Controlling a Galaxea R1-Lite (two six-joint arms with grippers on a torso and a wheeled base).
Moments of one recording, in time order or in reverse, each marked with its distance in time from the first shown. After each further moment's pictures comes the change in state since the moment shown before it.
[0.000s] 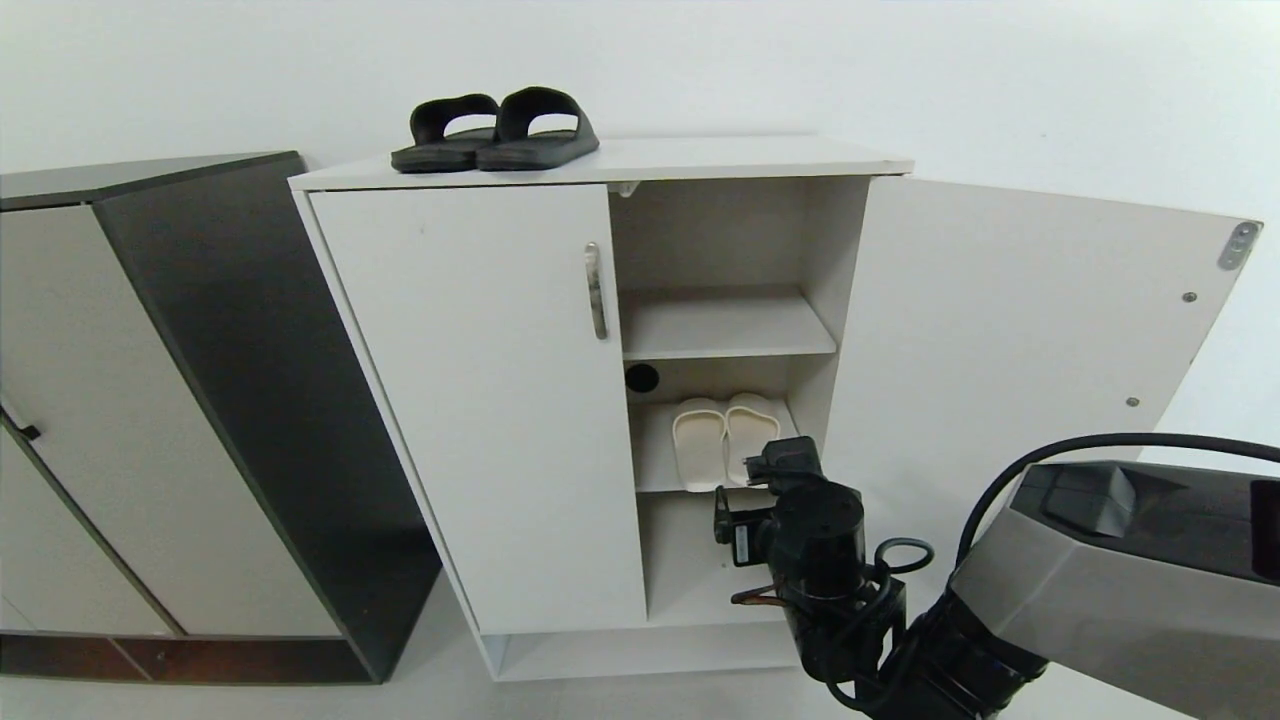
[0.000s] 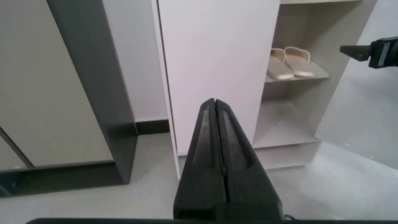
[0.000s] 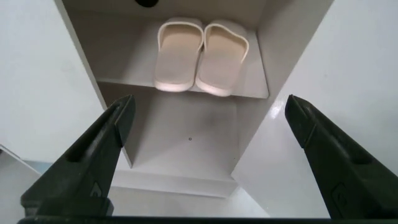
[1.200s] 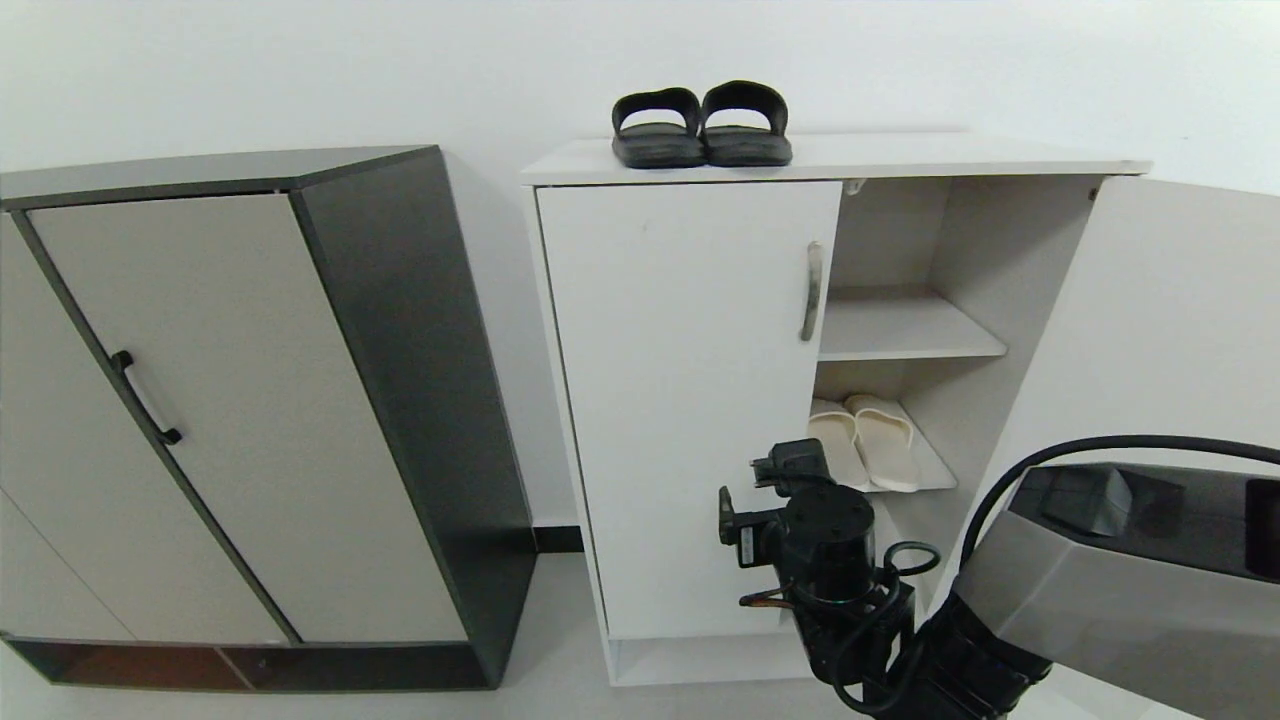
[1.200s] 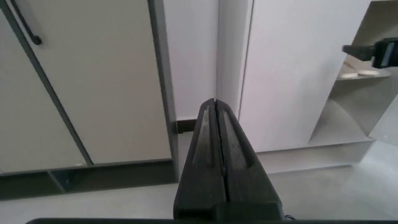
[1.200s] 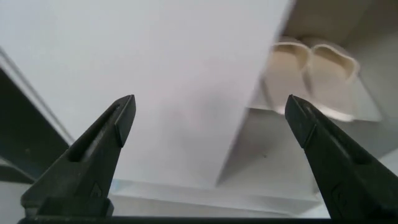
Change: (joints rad) left arm 0.000 0.000 0.000 0.000 0.000 0.000; right arm -0.012 0.001 0.029 -0.047 0.021 -0.001
